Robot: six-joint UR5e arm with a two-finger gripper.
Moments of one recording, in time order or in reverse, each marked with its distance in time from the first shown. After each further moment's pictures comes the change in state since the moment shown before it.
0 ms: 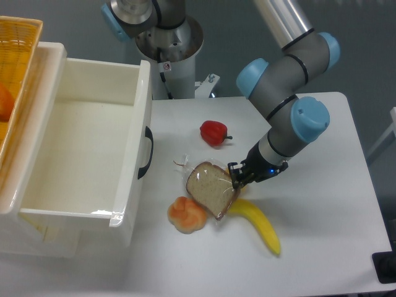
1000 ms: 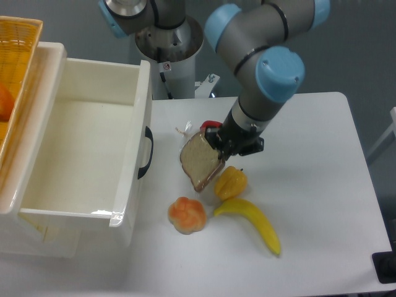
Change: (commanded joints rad) arm -0.094 0.201 0.078 -0.244 0.230 0.337
